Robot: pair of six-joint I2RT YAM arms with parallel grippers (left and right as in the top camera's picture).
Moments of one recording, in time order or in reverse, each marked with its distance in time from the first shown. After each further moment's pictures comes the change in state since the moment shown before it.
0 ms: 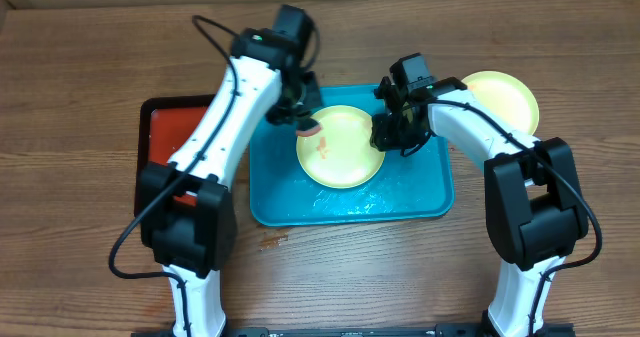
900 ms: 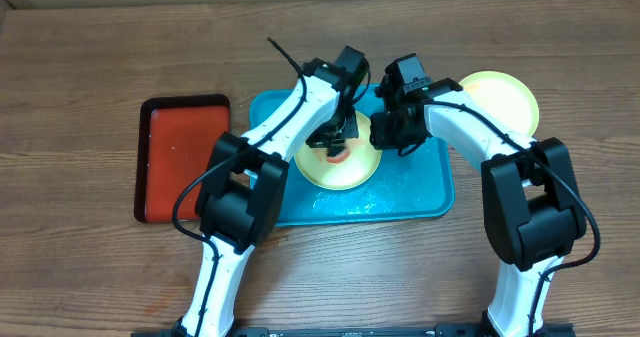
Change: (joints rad) left arm -0.146 0.251 0.003 0.061 -0.143 -0.021; right arm 0.012 0.000 0.000 0.017 0.060 0.064
